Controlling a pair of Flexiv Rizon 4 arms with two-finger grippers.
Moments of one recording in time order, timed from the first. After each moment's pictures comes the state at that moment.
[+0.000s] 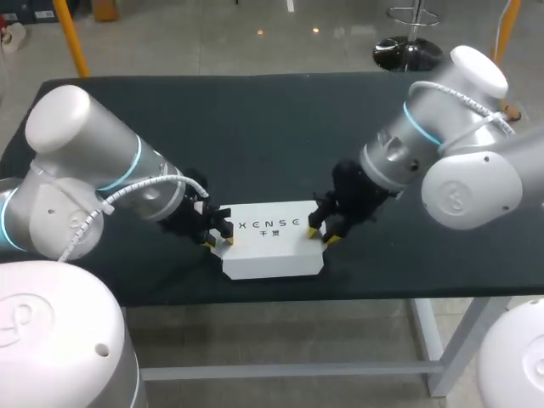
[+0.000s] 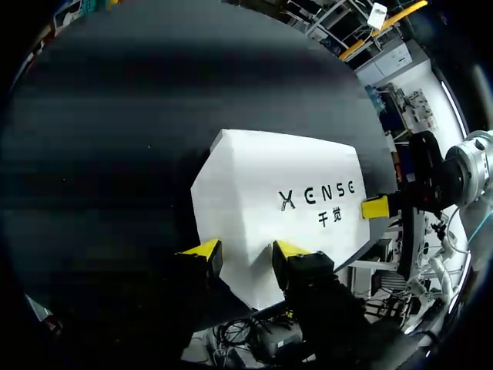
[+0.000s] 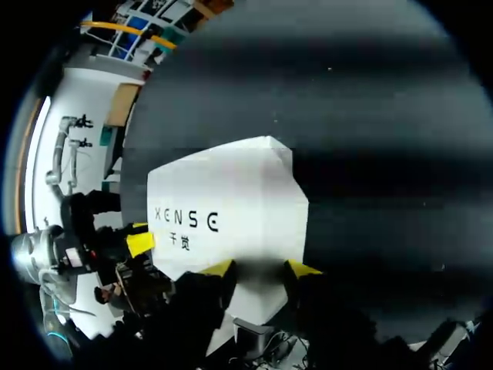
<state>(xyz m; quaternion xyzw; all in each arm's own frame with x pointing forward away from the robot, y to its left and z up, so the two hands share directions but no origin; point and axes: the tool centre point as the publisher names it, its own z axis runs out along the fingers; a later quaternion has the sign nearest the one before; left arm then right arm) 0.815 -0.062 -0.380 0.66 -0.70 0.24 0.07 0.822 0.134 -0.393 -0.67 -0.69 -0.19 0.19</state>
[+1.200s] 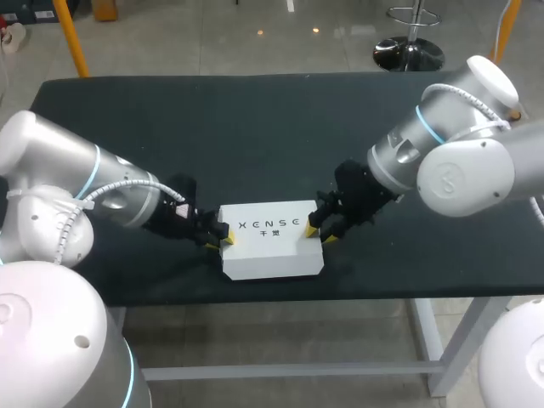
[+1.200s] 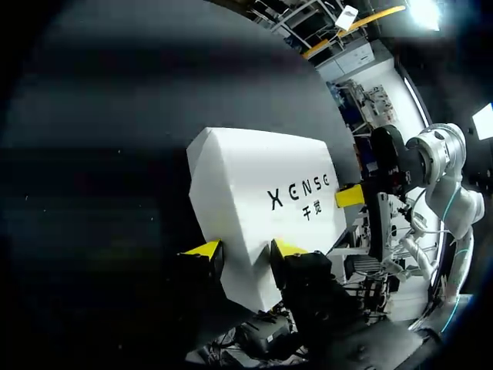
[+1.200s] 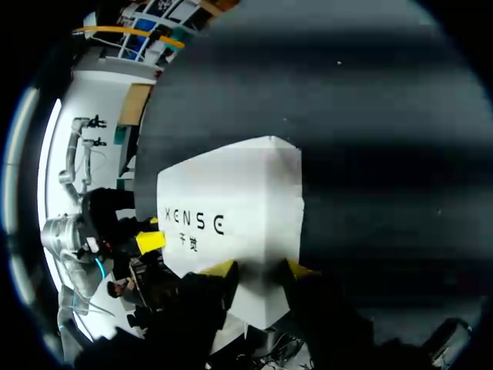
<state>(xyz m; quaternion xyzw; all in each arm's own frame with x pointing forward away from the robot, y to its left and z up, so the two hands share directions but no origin) 0.817 -0.067 -0.386 0.60 -0.71 0.32 0.16 0.826 0.140 -0.395 -0.65 -0.69 -0.21 0.23</state>
